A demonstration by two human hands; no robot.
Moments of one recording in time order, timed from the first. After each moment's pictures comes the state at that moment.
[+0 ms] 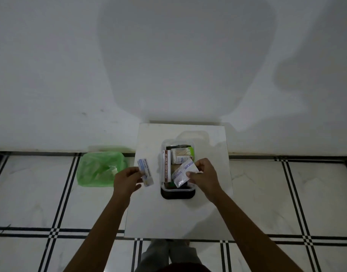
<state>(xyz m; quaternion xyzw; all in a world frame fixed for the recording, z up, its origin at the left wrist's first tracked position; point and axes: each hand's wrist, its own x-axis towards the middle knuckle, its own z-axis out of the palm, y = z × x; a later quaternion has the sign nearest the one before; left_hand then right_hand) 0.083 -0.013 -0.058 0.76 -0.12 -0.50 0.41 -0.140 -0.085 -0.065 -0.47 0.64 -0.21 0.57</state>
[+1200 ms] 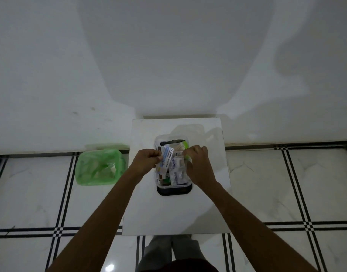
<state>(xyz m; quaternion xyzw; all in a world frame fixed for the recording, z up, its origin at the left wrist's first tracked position) 0.047 -0.083 -0.043 0.72 -0.36 -0.53 0.26 -0.139 -0.108 -0.083 -0.78 0.54 -0.16 0.26</state>
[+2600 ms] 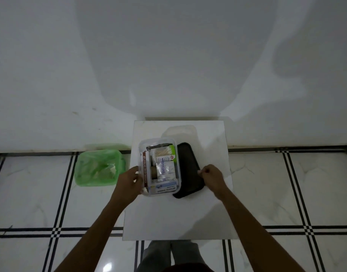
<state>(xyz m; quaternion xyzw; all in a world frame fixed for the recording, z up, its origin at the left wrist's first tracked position) 0.084 -0.018 -0.078 0.74 -0.44 -0.43 0.27 -0.175 -0.106 -0.118 -0.48 0.70 -0.12 0.52</state>
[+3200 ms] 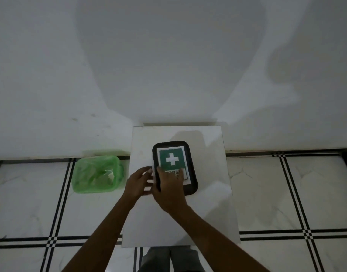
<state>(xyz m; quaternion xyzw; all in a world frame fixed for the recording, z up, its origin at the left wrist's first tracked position) 0.064 -0.042 -0.086 0.71 -0.22 -0.57 0.34 -0.060 -0.049 -0.097 -0.77 0.55 -0.15 0.29</state>
